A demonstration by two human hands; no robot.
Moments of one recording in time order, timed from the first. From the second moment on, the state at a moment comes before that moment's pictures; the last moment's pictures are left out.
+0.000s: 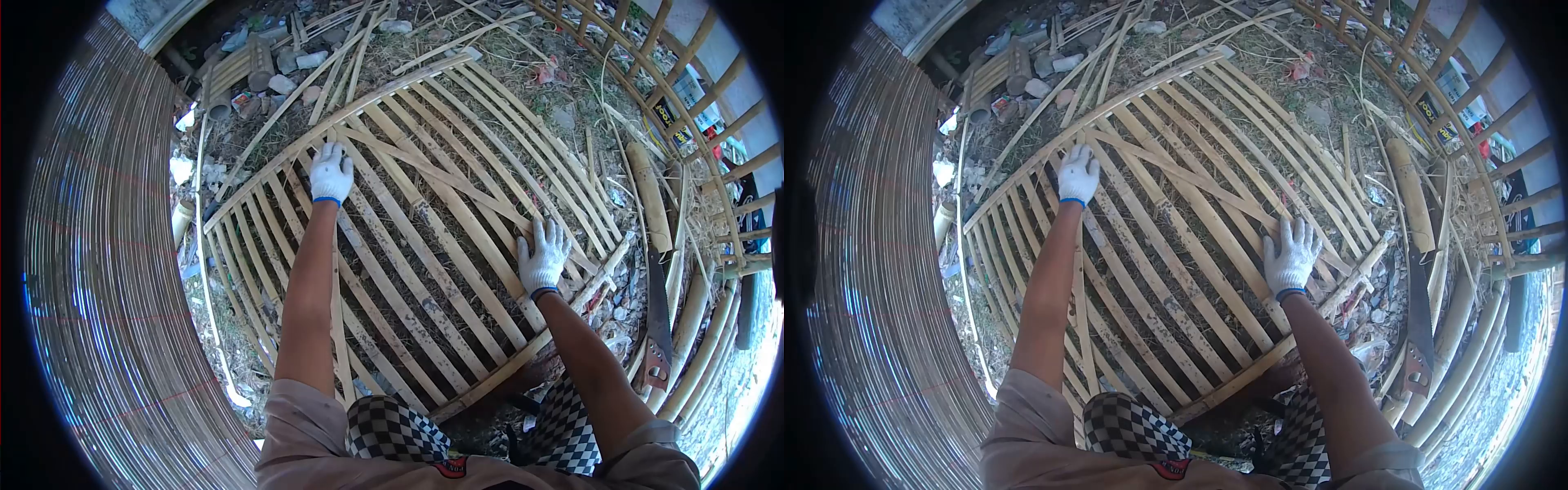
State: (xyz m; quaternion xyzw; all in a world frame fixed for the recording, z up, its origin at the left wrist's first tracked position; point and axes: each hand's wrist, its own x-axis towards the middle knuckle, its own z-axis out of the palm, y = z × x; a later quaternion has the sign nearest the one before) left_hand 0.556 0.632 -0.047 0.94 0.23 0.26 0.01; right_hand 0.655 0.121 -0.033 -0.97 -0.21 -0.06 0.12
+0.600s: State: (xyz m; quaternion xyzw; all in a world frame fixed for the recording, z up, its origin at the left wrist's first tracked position) left_hand 0.556 0.596 -0.006 0.97 0.24 0.05 -0.02; right_hand 0.656 0.120 -0.031 -0.97 -0.20 -0.04 0.13
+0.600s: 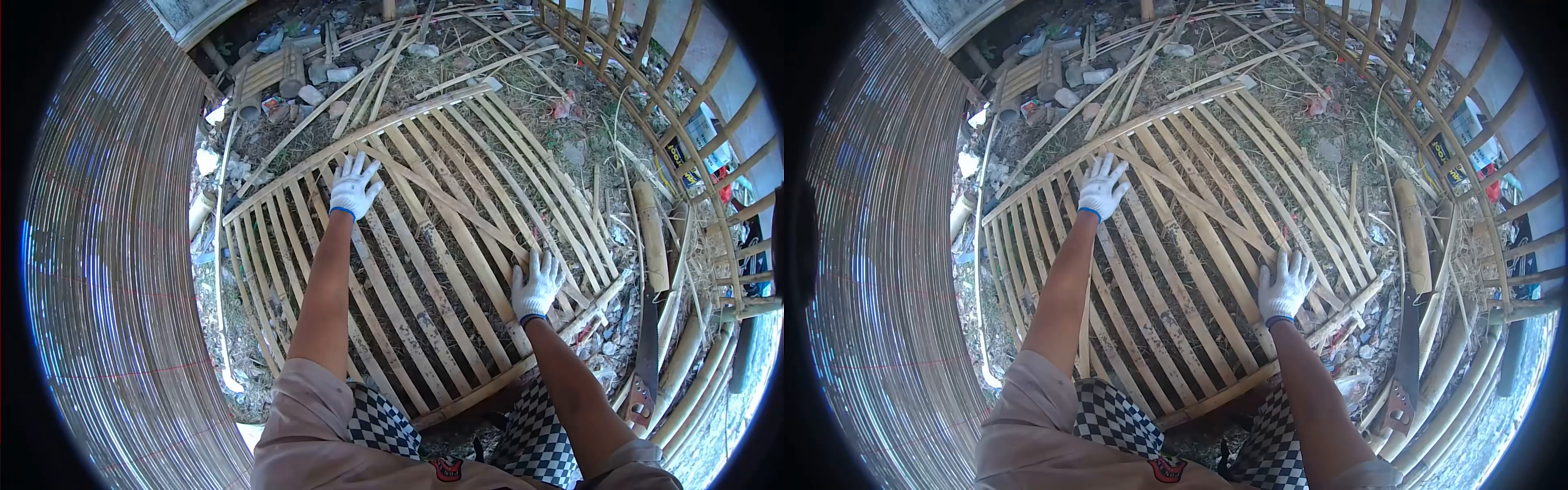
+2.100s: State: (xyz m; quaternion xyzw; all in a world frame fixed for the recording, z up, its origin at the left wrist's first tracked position) left_hand 0.579 0.586 0.015 0.96 0.28 -0.02 -0.02; right_hand 0.663 0.125 -0.032 -0.97 -0.19 -0.02 0.12
